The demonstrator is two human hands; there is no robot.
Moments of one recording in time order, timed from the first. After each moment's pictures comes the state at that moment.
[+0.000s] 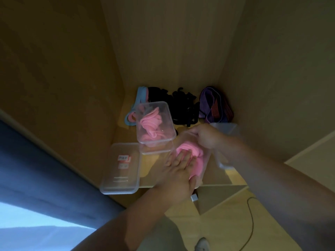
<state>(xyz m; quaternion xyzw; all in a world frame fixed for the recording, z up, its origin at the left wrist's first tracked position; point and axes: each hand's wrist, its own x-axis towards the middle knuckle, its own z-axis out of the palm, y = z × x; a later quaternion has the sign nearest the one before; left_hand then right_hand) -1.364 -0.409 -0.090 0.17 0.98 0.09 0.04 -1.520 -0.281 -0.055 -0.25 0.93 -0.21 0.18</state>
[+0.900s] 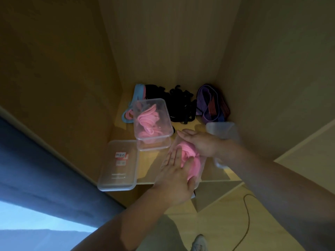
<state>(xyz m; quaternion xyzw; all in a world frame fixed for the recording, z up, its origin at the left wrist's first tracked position) -1.353 -0.402 -0.092 0.14 0.98 0.11 0.02 -1.504 -0.271 -0.069 -0.34 0.91 -0.04 0.23</state>
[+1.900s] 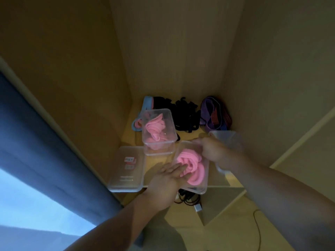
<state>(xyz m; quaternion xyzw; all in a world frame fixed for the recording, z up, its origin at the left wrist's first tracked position) -1.336 -0.438 -0.089 0.25 0.97 0.04 0.00 -1.489 -0.258 -0.067 -0.22 0.94 -0.22 0.16</state>
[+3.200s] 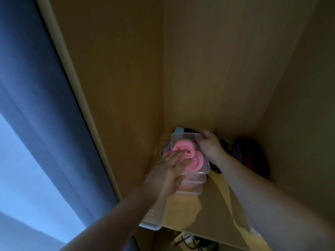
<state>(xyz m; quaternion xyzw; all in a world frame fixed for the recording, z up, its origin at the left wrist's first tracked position) -1.399 -0.533 -0.024 0.15 0.95 0.12 -0.24 -1.554 -0.400 0.011 -0.11 0.76 -0.62 0.16</state>
